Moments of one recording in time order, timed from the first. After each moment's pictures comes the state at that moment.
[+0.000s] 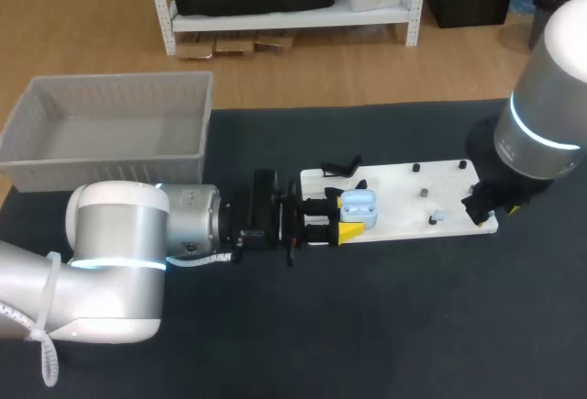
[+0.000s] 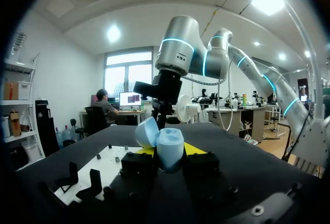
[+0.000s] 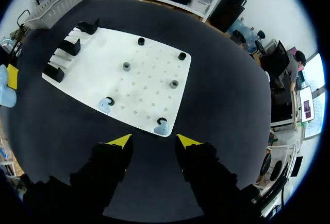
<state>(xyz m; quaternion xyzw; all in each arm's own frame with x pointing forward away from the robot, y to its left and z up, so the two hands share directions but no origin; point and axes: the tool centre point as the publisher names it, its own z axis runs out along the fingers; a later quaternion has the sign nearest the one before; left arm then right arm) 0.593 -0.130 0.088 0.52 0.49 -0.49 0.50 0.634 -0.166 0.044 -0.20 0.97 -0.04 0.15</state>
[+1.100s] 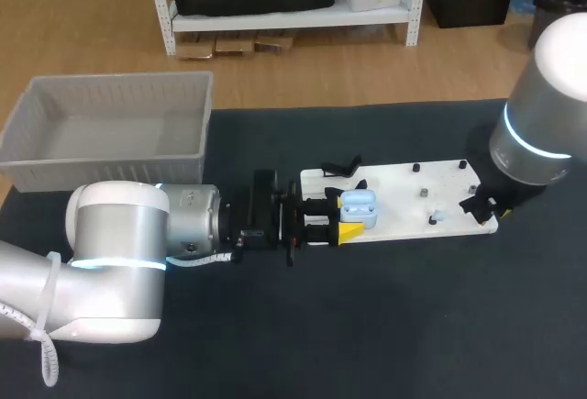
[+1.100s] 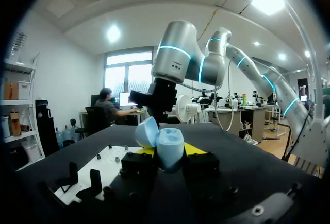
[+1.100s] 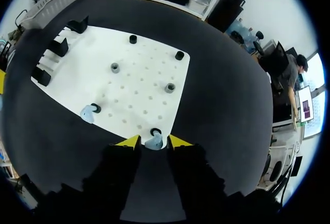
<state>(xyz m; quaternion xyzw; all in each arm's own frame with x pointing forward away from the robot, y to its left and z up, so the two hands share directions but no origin) 0.593 -0.130 0.088 0.52 0.49 -0.49 0.50 0.650 -0.172 0.023 -0.19 0.97 -0.05 0.15</state>
